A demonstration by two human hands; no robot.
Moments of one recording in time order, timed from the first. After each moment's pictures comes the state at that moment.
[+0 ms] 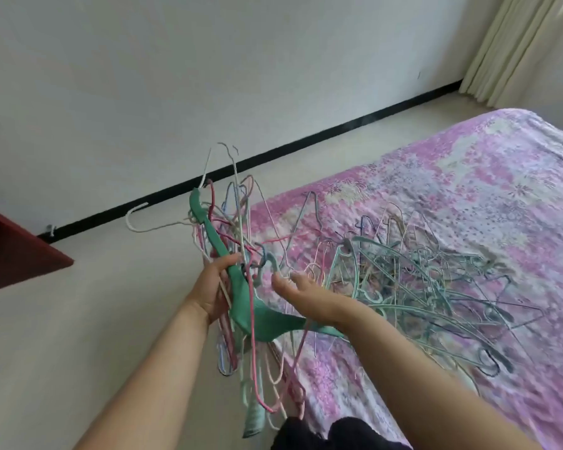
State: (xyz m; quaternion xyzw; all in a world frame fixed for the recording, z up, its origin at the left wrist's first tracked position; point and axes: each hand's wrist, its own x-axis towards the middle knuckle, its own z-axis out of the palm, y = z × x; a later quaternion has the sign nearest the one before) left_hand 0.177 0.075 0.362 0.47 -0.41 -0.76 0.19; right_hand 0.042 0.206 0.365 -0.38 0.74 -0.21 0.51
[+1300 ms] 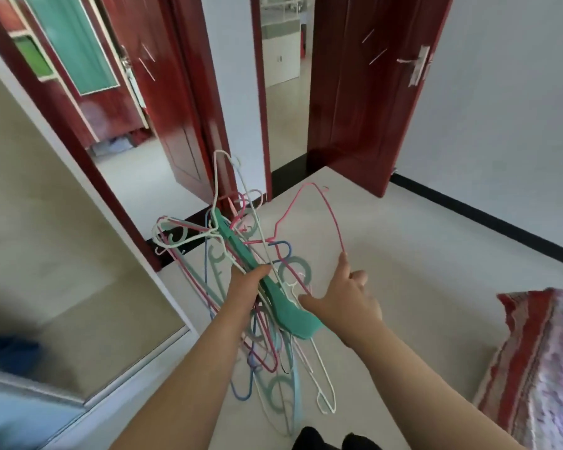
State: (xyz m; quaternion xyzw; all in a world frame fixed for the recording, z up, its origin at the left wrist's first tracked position) left_hand 0.798 0.401 0.350 0.67 -0.06 -0.41 0.61; right_hand 0.630 0.354 0.414 -0.79 0.57 0.01 0.24
